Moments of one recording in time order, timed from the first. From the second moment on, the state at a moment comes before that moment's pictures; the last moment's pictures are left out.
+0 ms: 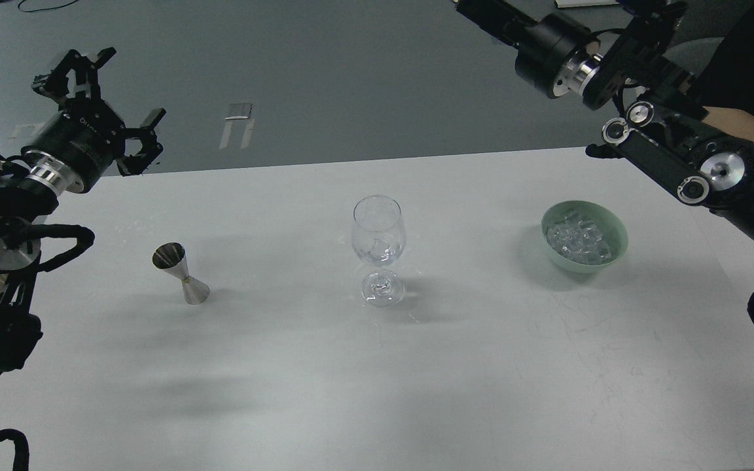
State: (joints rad) left arm -0.53 0.42 -1.46 -1.07 0.52 -0.33 0.17; right arm 1.09 -0.29 0.64 0.82 -1.26 -0.01 0.28
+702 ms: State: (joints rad) left arm -0.78 0.38 -1.38 -0.80 0.51 -0.42 0.13; right arm 1.20 -0.18 0.77 0.48 -0.55 -0.01 0.28
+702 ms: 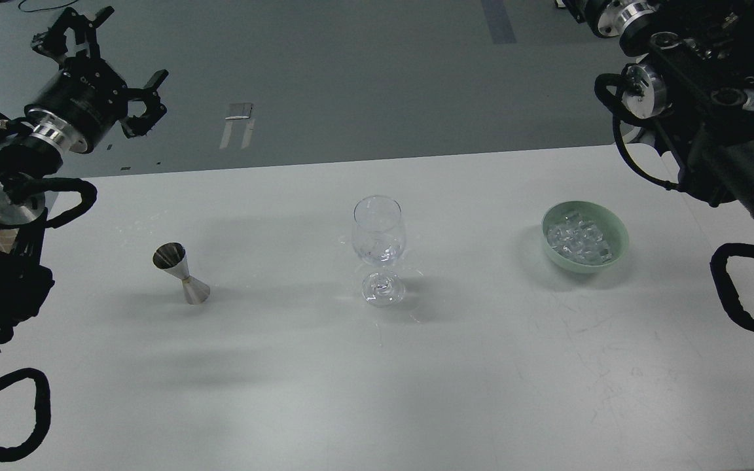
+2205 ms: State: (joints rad) left arm -1.00 0.30 -1.01 -0.55 0.32 -0.43 -0.24; right arm 1.12 -0.13 1.04 0.42 -0.34 0.15 0.32
